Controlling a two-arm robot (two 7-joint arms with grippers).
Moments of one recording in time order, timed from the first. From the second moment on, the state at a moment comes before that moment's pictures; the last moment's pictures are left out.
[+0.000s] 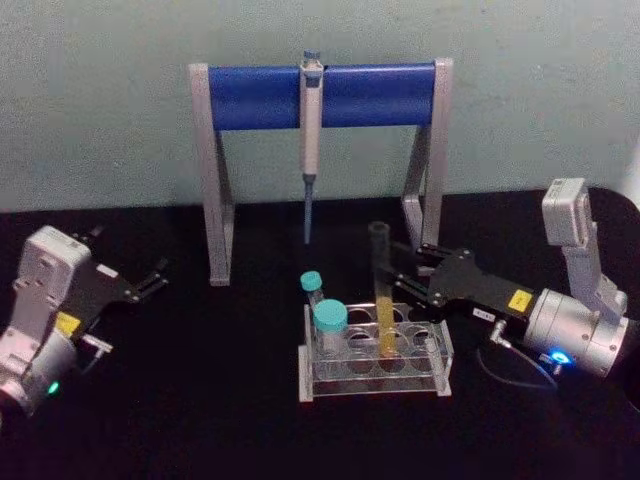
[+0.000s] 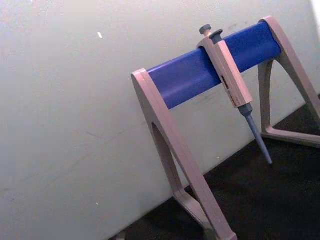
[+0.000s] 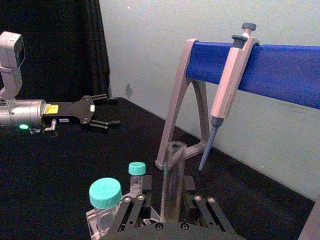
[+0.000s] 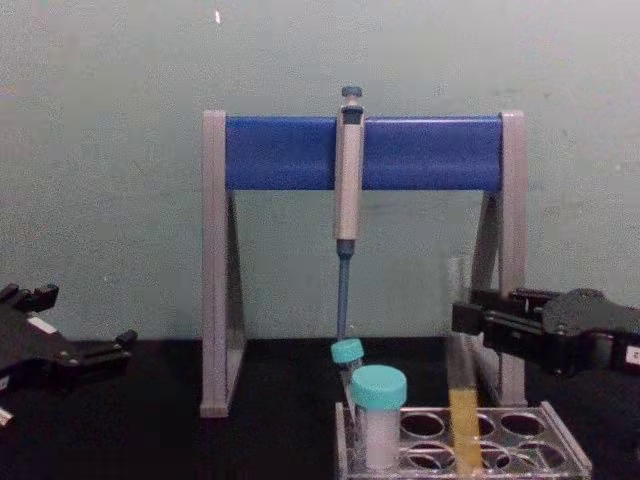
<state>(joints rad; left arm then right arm) -0.20 0.60 0.45 -1.41 -0.25 -0.12 0.03 0.35 0.51 -0.47 -1.32 0.57 -0.09 0.71</state>
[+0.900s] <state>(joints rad) -0.20 0.60 0.45 -1.41 -0.25 -0.12 0.03 0.35 0.51 -0.47 -1.32 0.57 -0.09 0.71</state>
